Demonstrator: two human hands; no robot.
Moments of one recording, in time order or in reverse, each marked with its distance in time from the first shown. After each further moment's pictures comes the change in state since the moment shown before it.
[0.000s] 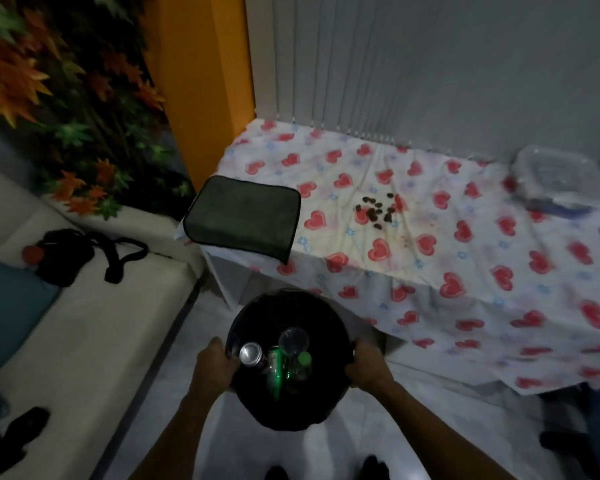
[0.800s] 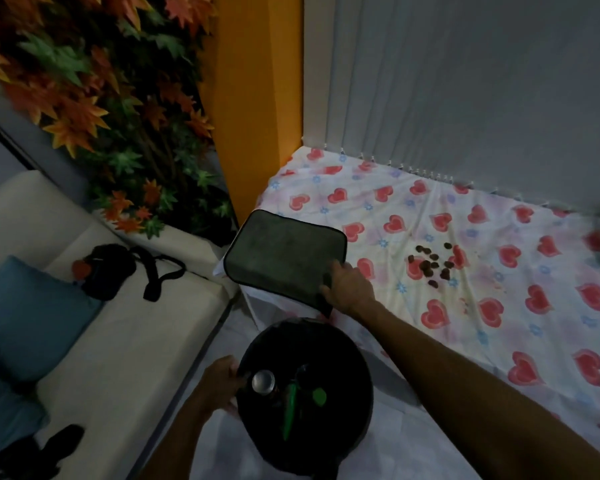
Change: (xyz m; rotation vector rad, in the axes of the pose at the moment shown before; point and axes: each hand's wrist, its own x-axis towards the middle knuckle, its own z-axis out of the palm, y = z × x) left_hand 0.063 0.043 -0.097 -0.217 -0.221 -0.183; right_hand 0.182 -0.217 -0.109 -0.293 0.188 -0.328
